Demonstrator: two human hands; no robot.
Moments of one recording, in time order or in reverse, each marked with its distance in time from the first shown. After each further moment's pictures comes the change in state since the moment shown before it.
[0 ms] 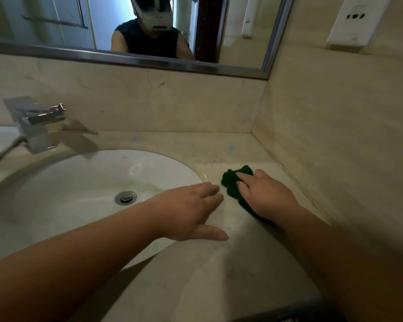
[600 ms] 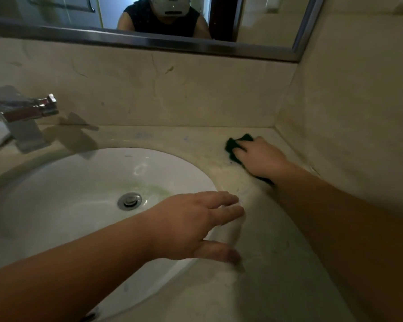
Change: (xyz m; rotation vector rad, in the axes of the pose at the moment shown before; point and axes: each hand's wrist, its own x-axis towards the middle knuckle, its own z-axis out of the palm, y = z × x) left_hand 0.010 -0.038 0.023 -0.134 0.134 0.110; right_hand 0.126 -0.030 -0.010 0.011 0.005 -0.120
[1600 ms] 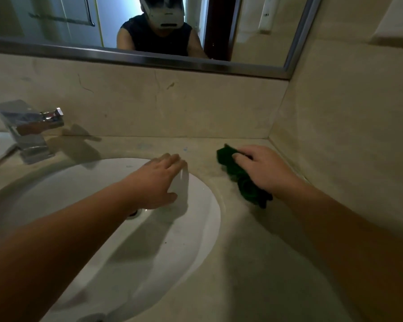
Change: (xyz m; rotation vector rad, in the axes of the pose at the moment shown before) left_hand 0.003 -0.098 -0.027 0.163 -0.039 -0.494; right_hand -0.044 -0.016 -0.031 0.525 0.127 -0.029
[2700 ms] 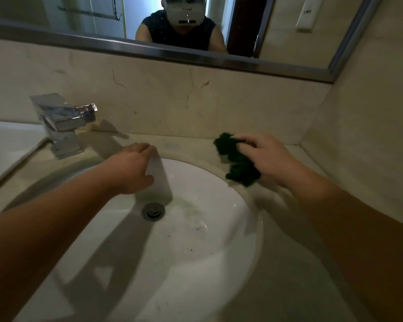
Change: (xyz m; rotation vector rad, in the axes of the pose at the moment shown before) left_hand -0.033 -0.095 -0.019 -0.038 0.063 -0.305; right_hand 0.055 -0.047 0.038 0.208 -0.065 -0.036
